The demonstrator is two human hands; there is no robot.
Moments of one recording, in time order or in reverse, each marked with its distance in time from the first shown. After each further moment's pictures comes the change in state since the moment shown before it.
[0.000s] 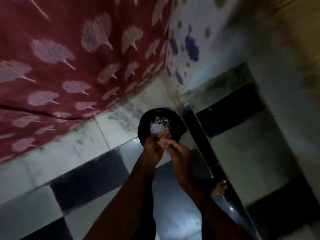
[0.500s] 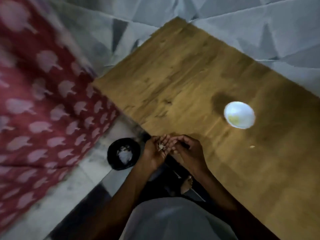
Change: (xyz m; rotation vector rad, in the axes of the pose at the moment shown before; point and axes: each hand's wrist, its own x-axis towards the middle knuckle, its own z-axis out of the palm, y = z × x) left_hand -0.367 -0.245 0.218 0.259 -0.308 -0.038; right_hand -0.277 -0.114 -0.366 0.189 0.313 -0.276
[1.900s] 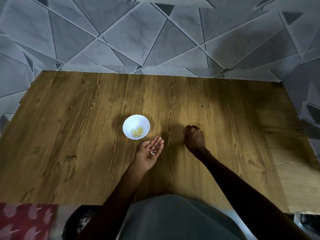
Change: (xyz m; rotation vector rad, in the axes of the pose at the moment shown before) left_hand 0.082 -0.172 0.175 0.399 -0.256 -0.326; right_hand 0.011 0.096 -0.299 -0.812 0.662 0.226
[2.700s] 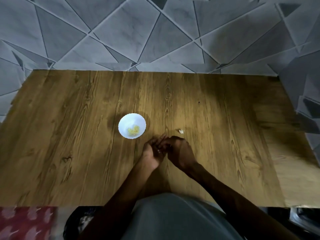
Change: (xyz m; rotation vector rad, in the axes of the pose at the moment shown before) left_hand 0.010 -0.028 0.018 0.097 0.015 -0.023; right_hand -0.066 -0.043 -0.010 0.228 -0.045 -0.395
